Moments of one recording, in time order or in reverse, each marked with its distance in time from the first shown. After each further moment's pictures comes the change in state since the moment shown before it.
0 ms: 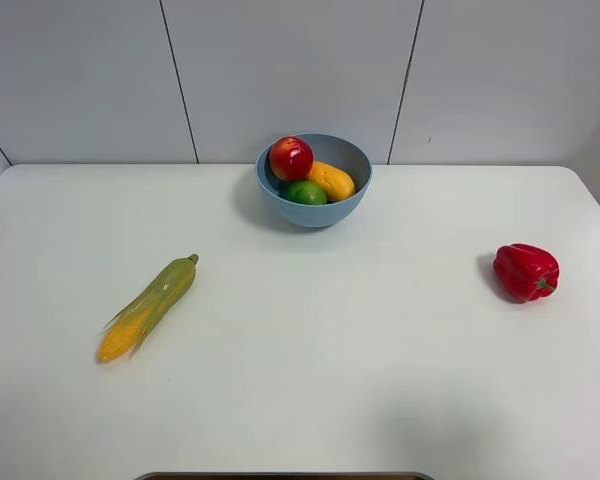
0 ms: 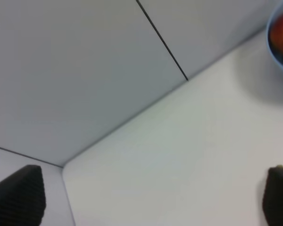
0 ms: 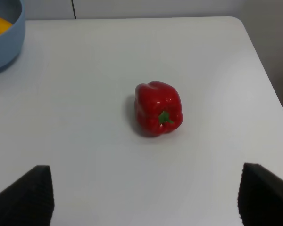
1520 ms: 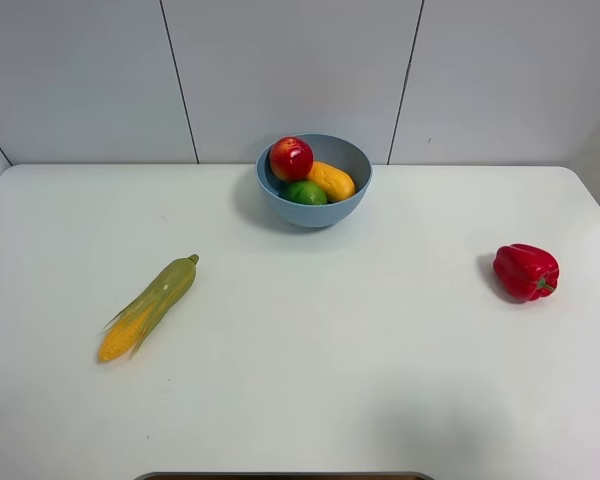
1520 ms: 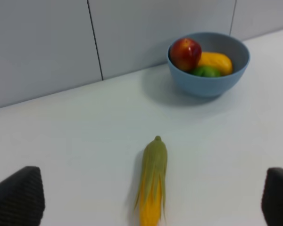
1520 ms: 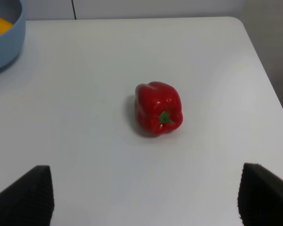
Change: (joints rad) left arm 0.001 -1.107 0.898 -0.248 -0.098 -0.265; right arm 0.000 0.000 0.000 0.000 0.000 0.000
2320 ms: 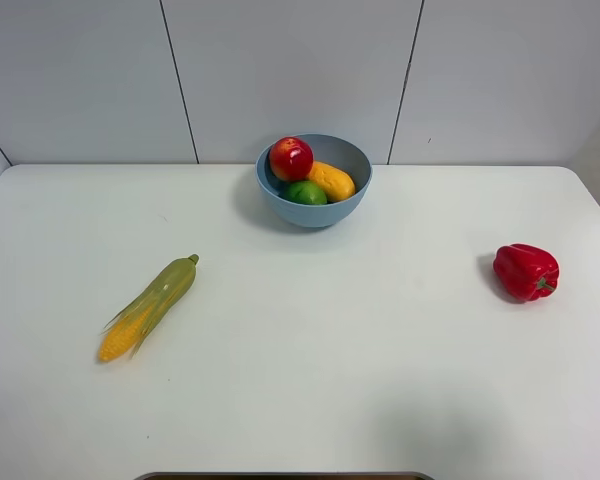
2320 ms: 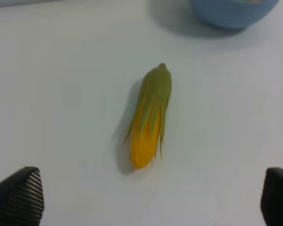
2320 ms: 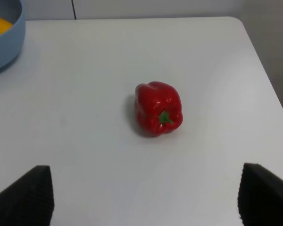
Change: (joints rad) left arm 0.000 -0.164 0.404 0.038 -0.048 -0.133; right arm 0.000 0.000 0.000 0.000 0.000 0.000
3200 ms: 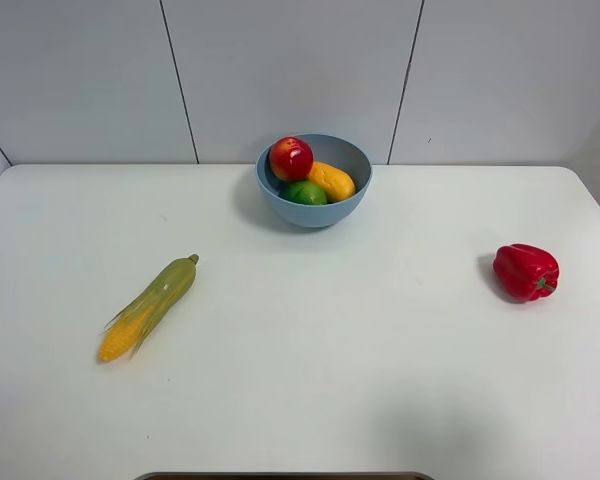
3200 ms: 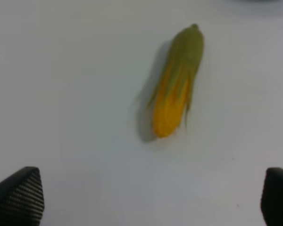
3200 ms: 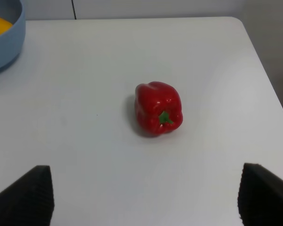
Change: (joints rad) left arm 0.161 0.000 0.064 0.003 0.022 -0.022; right arm 0.000 0.000 0.000 0.000 0.000 0.000
